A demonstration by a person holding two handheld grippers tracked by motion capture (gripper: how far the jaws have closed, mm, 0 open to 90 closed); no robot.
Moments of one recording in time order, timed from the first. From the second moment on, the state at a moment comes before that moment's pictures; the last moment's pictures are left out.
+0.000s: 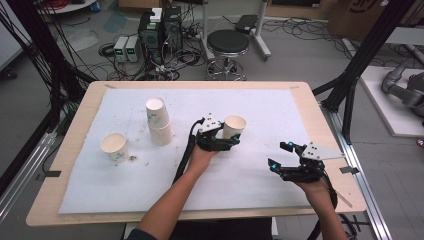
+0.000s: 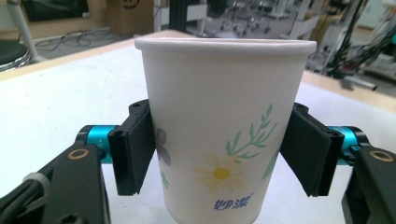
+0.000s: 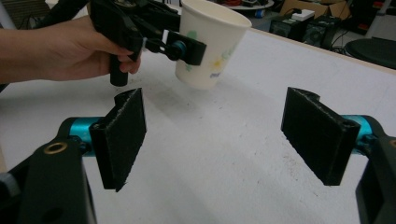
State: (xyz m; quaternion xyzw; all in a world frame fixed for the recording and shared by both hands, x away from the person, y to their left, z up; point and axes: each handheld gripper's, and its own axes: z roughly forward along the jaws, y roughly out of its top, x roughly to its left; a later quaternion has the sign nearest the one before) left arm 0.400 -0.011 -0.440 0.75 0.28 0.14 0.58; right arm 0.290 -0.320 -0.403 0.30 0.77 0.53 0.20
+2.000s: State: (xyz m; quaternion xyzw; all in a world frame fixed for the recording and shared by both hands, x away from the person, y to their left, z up) left arm 0.321 0.099 -0.423 0.74 0.26 0.16 0.59; right arm 0.290 -0.311 -0.411 0.31 0.78 0.50 0.20
